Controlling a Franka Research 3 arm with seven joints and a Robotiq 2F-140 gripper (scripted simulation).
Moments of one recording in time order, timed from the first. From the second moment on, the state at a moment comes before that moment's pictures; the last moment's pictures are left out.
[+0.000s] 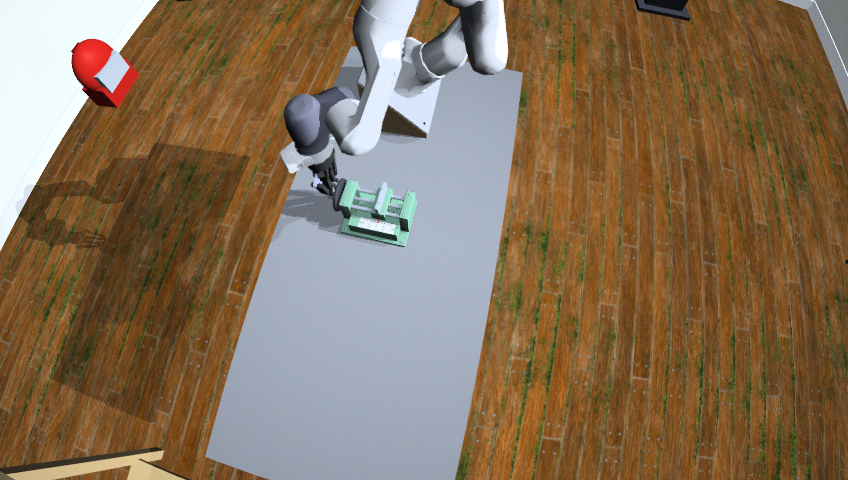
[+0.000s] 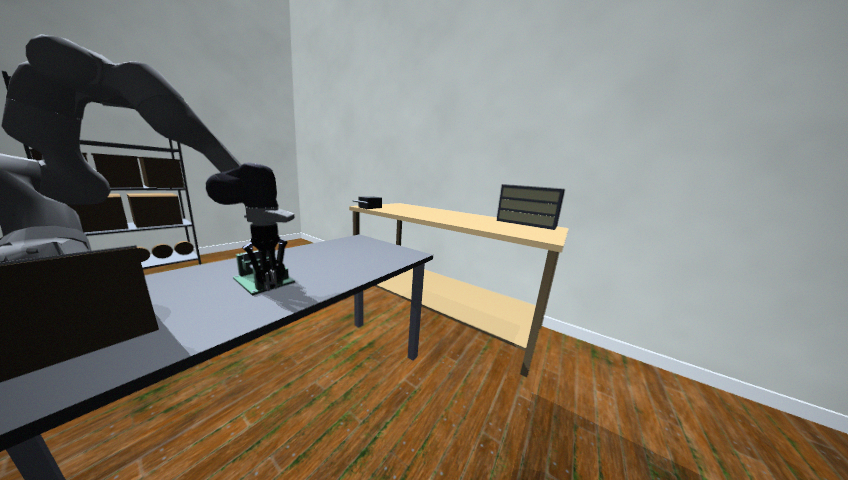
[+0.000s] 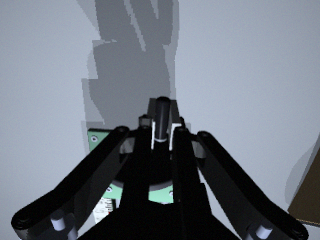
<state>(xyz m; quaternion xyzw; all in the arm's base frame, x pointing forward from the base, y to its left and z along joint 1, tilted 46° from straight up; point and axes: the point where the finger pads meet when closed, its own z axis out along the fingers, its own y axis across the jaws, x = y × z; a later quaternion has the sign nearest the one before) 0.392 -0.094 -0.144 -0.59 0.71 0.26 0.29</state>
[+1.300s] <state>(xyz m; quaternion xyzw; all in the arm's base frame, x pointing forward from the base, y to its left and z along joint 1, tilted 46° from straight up) 0.386 -0.137 -0.102 -0.59 0.70 0.26 0.29</state>
